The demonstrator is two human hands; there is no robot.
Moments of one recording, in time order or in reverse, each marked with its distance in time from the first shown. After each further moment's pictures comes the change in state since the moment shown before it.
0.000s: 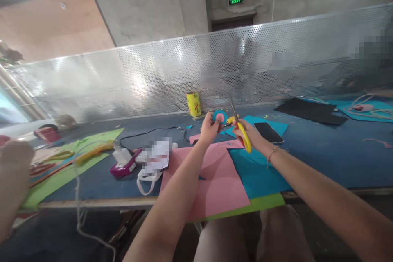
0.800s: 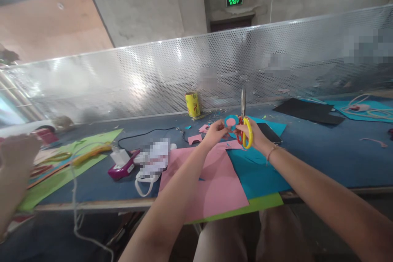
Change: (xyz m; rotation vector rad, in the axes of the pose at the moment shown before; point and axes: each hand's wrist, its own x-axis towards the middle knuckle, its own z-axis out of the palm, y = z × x) left_hand -0.006 -0.008 0.008 -0.011 -0.325 -0.146; right_hand 0.003 -0.004 0.001 0.235 0.247 -0.079
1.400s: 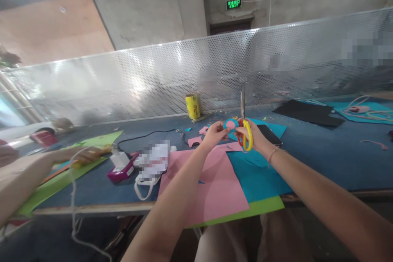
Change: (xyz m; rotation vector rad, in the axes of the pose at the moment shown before) left_hand 0.000 0.002 0.000 0.012 0.070 -0.057; right_hand -0.002 -0.005 -0.001 0.011 0.020 0.068
